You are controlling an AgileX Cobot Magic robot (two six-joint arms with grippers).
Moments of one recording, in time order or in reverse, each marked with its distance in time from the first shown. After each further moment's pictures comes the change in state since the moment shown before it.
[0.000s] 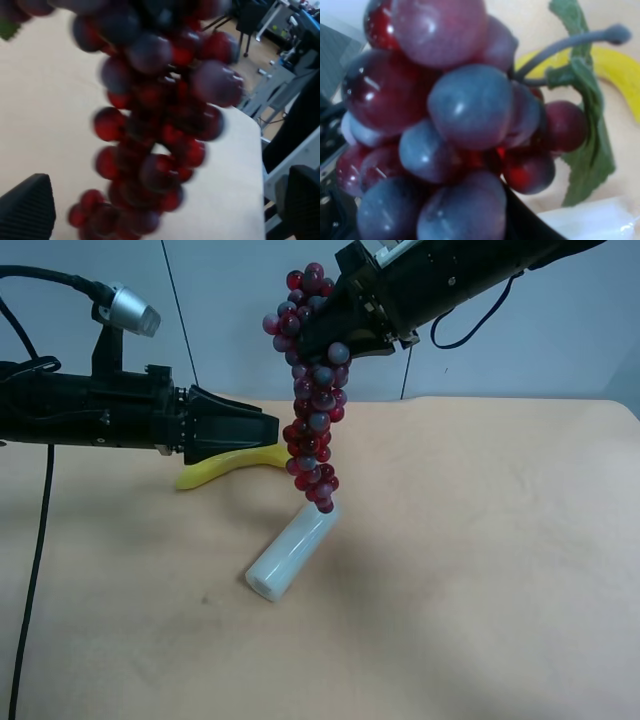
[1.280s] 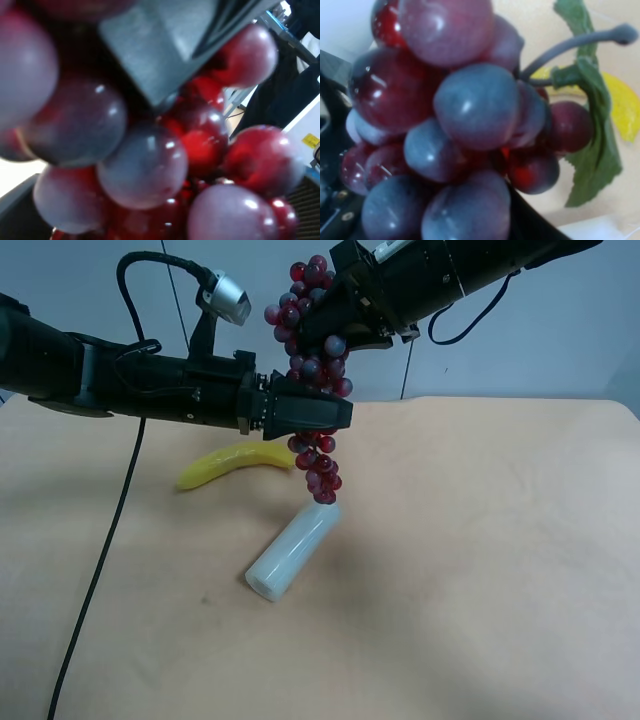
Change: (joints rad) left arm -0.149 0.223 -0.285 -0.001 0.034 -0.096; right arm 0.002 0.000 0.000 0.009 -0.073 0.006
